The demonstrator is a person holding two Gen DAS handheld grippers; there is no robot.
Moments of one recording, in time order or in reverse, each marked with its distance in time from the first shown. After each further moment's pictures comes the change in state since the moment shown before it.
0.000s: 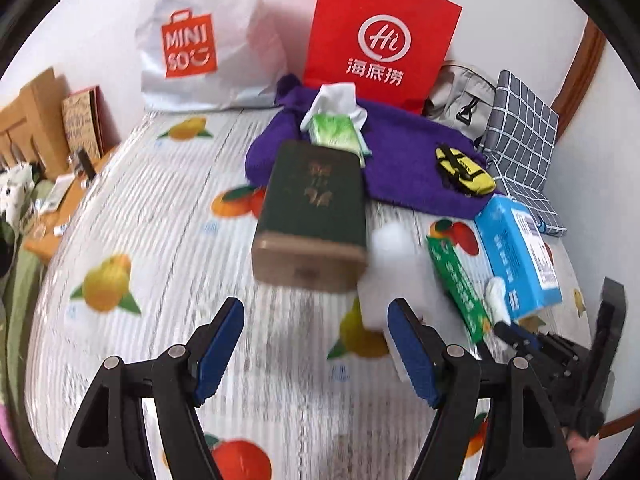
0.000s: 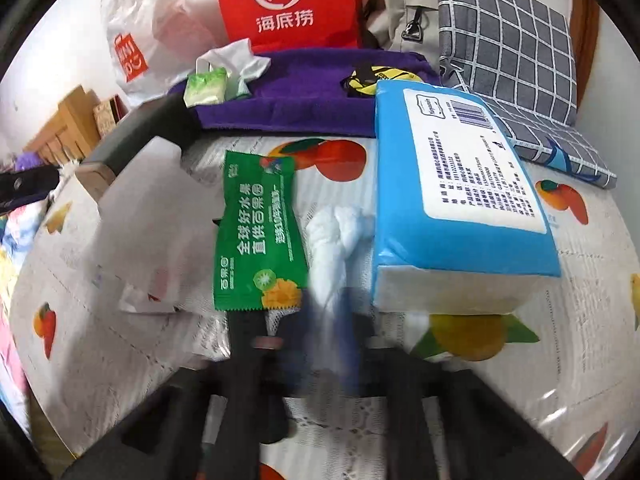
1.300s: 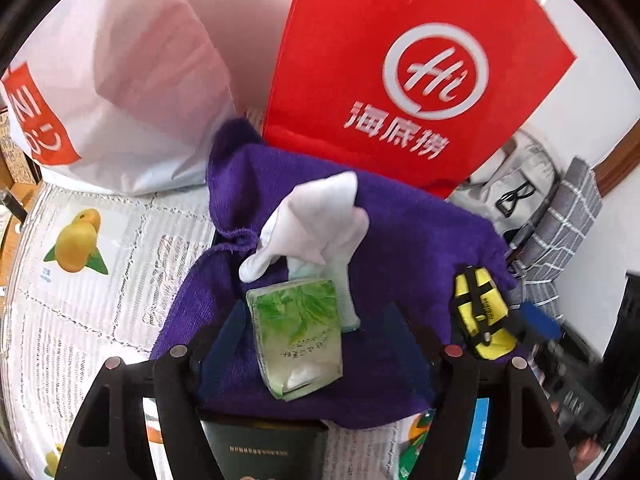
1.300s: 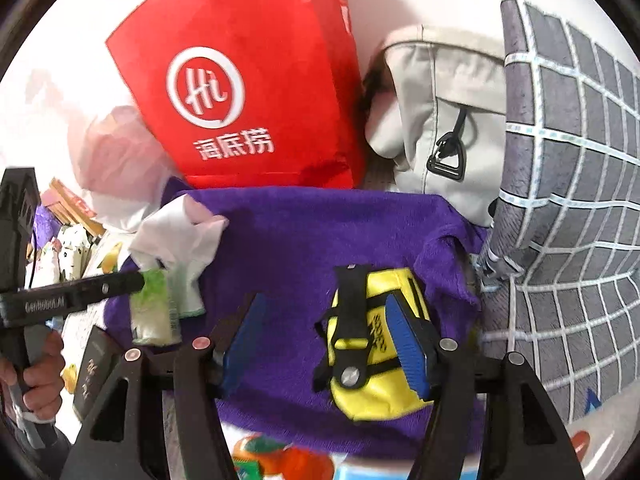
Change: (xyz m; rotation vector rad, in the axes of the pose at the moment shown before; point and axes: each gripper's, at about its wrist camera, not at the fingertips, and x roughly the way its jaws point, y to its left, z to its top) left arm 0.135 -0.015 0.199 -0.082 0.106 -0.095; right arm 0.064 -0.040 0.233 0.042 -0.027 0.100
